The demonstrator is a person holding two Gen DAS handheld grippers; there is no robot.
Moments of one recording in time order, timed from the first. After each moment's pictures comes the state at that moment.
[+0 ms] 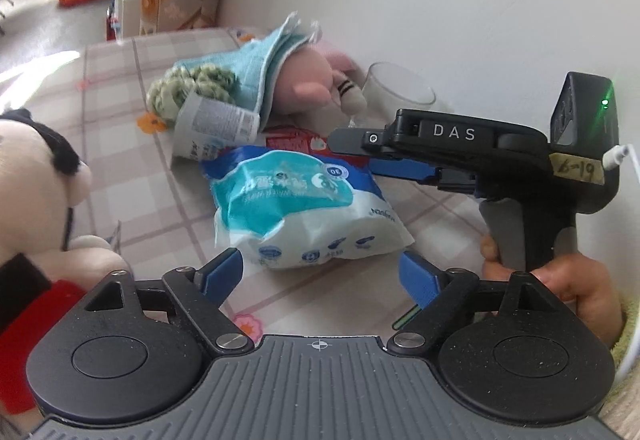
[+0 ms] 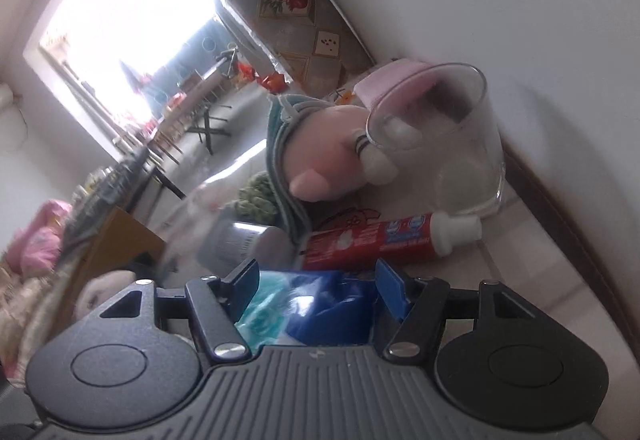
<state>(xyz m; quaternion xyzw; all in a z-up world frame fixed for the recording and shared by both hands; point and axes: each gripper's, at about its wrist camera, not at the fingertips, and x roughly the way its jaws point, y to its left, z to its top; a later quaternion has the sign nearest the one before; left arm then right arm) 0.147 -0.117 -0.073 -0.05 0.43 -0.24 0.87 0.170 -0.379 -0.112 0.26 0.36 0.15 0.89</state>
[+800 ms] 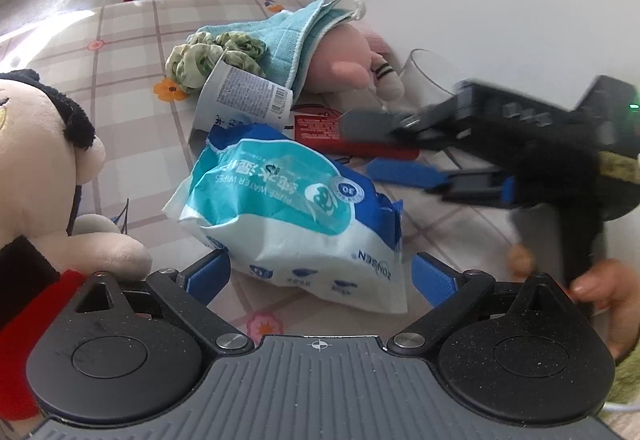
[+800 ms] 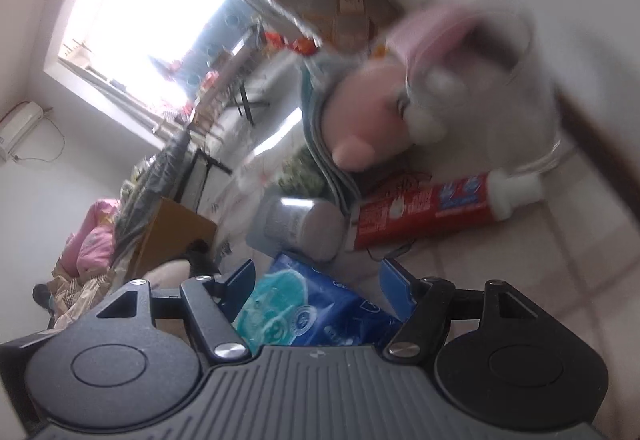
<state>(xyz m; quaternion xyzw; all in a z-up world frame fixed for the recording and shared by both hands) 0.168 -0.109 -0.086 -0.08 0.47 -0.21 0.85 0.183 -0.376 -0.123 0.34 0.41 0.22 0.81</state>
